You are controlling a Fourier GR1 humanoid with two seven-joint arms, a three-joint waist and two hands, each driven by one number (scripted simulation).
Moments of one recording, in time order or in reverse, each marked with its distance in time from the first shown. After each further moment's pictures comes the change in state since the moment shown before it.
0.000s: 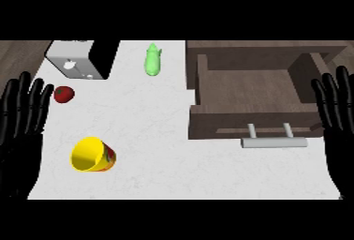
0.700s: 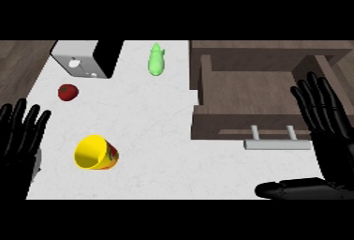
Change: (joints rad) left arm 0.170 0.000 0.114 0.033 0.334 -0.136 0.036; right arm 0.011 -0.026 0.024 0.028 -0.026 0.075 0.090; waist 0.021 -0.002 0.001
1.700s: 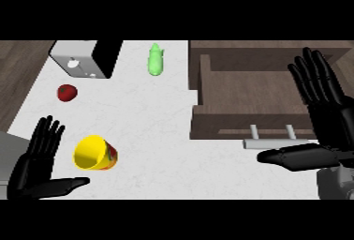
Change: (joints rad) left arm -0.056 0.038 0.127 0.591 -0.120 -0.082 -0.310; right arm -0.176 -0.028 -0.091 0.184 -0.030 0.060 -0.032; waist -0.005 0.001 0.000
